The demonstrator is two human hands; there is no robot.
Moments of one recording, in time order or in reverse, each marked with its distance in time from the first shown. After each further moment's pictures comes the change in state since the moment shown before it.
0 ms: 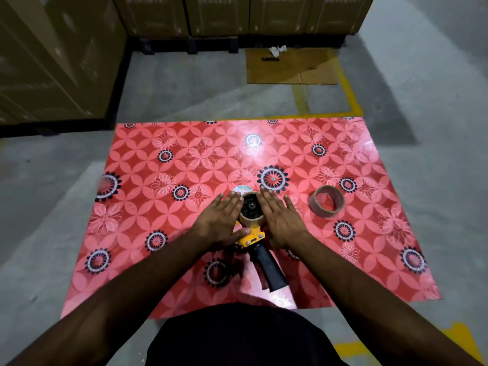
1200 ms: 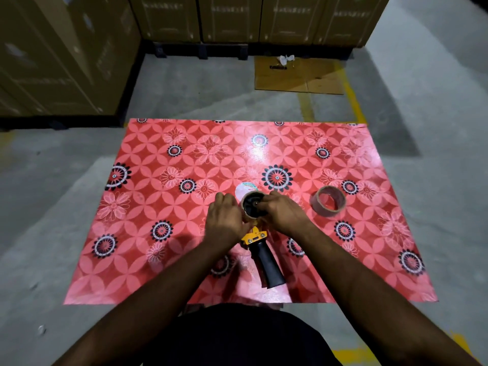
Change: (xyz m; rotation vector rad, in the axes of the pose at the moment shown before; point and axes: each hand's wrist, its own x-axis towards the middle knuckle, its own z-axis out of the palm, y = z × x) left_hand -0.016 0.042 -0.005 -0.290 0.316 -0.462; right_hand 0.001 -0.010 -0.036 0.129 0.212 -0.207
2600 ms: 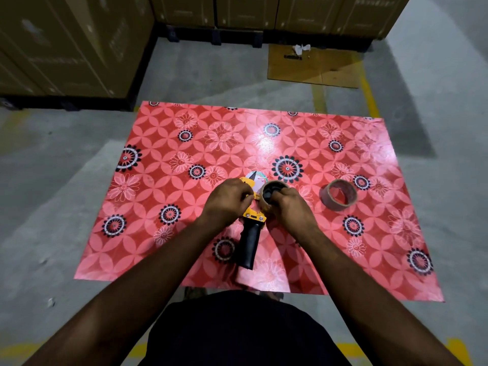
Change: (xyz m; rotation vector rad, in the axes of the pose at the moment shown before) left_hand 0.007 -0.024 -0.023 -0.375 0.101 0.209; right_hand -0.016 -0.015 0.014 0.127 0.077 0.267
